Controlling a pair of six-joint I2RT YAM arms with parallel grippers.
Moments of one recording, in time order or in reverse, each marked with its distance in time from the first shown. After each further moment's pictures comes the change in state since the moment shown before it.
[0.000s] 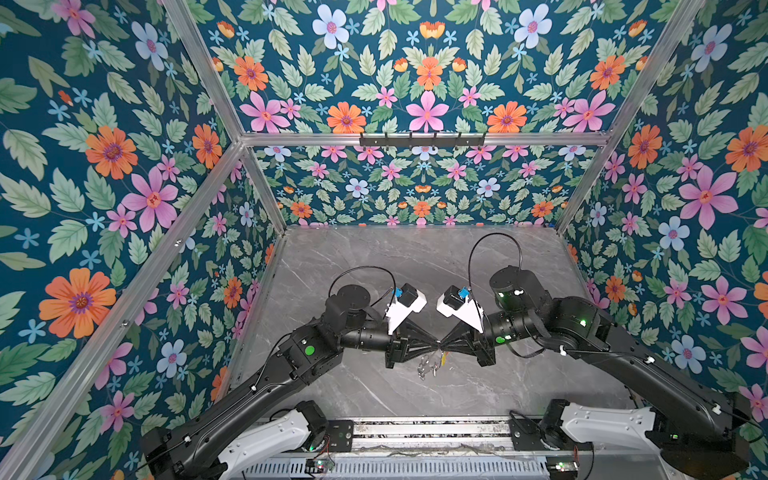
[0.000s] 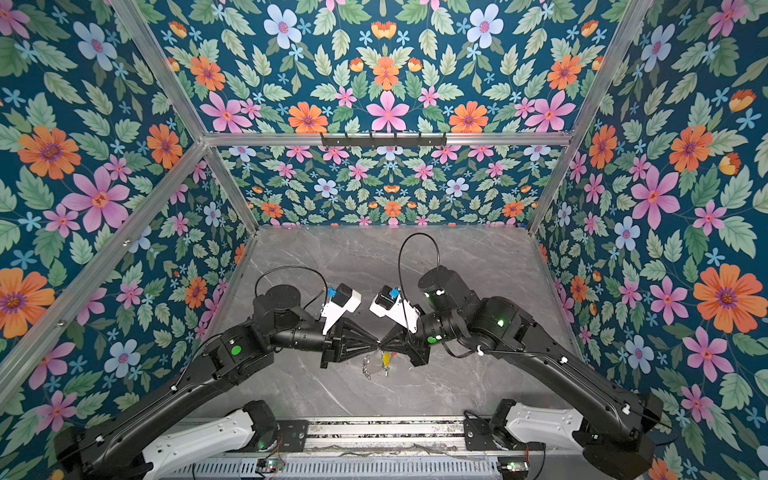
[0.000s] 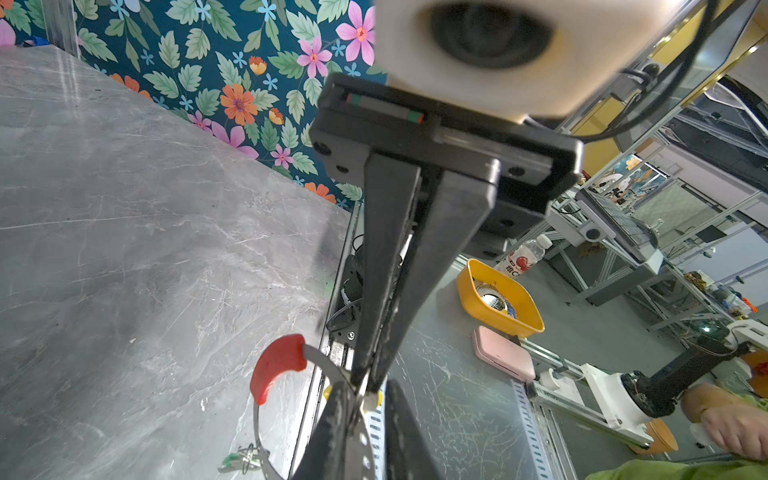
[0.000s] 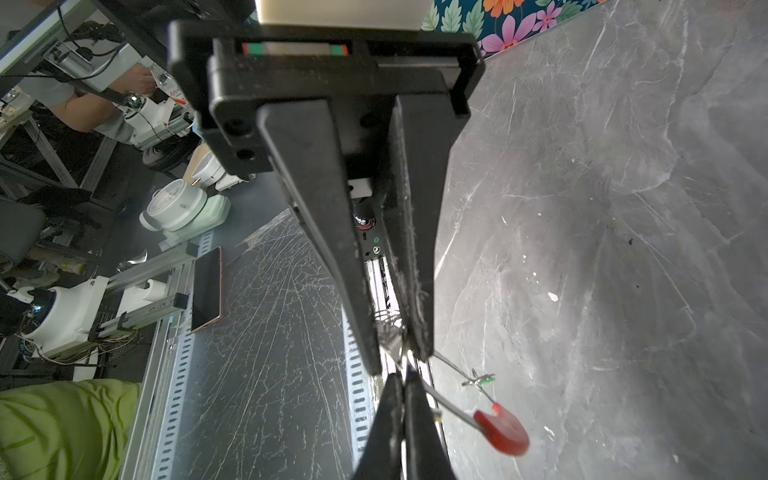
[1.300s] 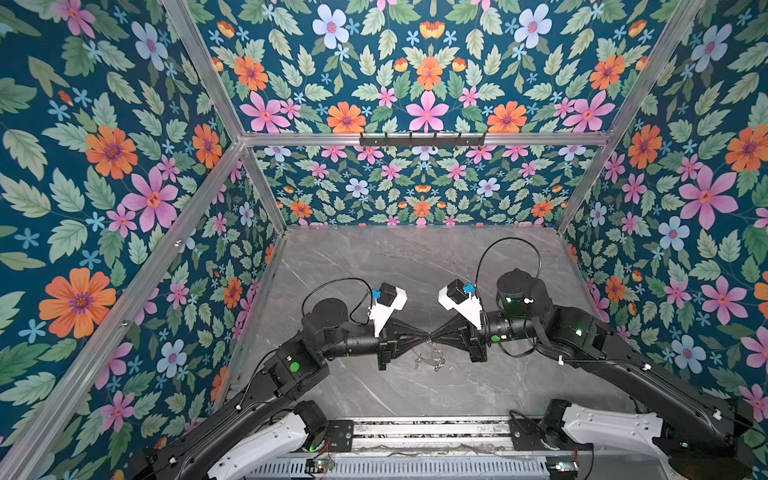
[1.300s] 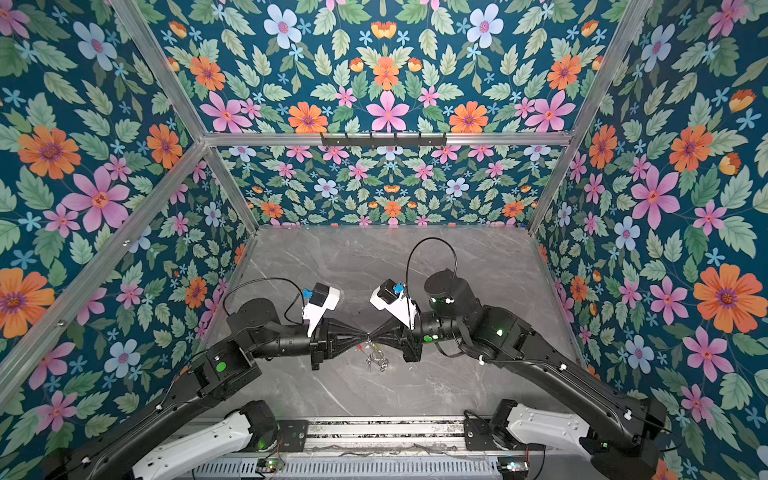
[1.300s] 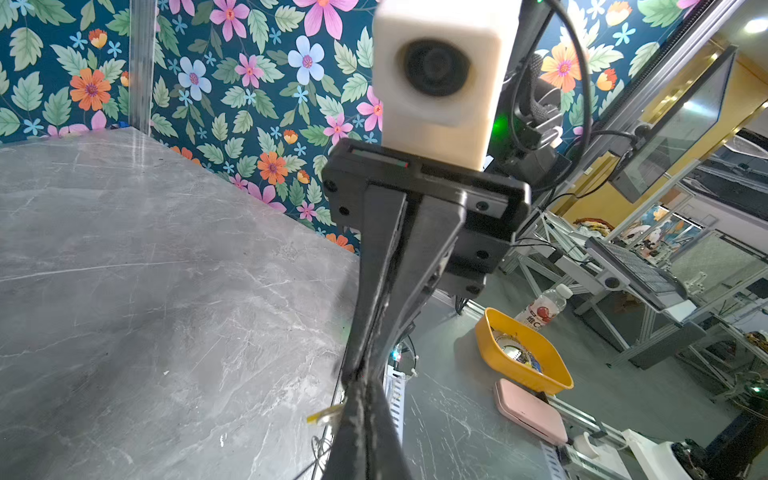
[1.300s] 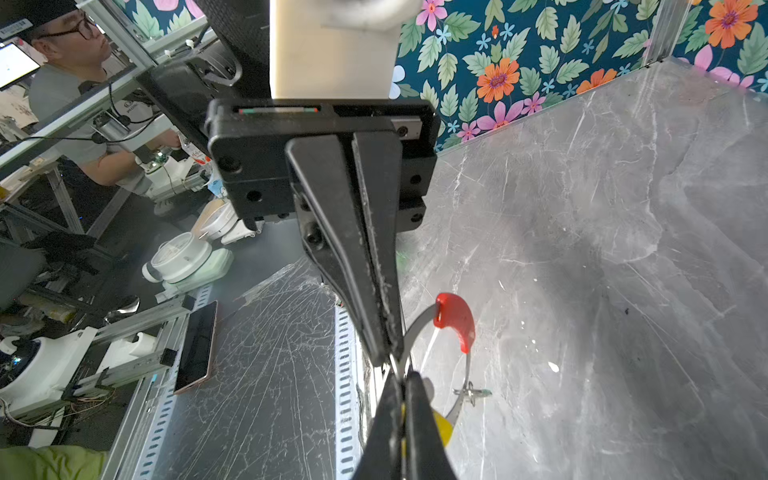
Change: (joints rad) left arm 0.002 -0.148 -0.111 0.160 -0.115 -0.100; right arm -0.001 -0.067 -0.153 0.314 0.000 0.105
